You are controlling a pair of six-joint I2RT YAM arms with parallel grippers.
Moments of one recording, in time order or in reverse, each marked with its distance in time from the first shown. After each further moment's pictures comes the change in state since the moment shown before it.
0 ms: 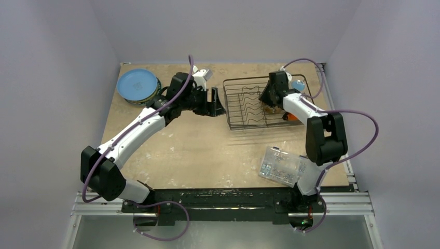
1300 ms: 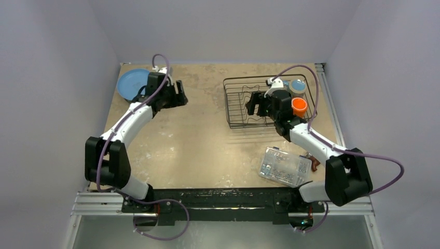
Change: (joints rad) left arm 0.308 0.089 -0.113 0.088 -0.266 0.086; right arm 0.142 -0.425 -0.437 0.385 -0.121 -0.409
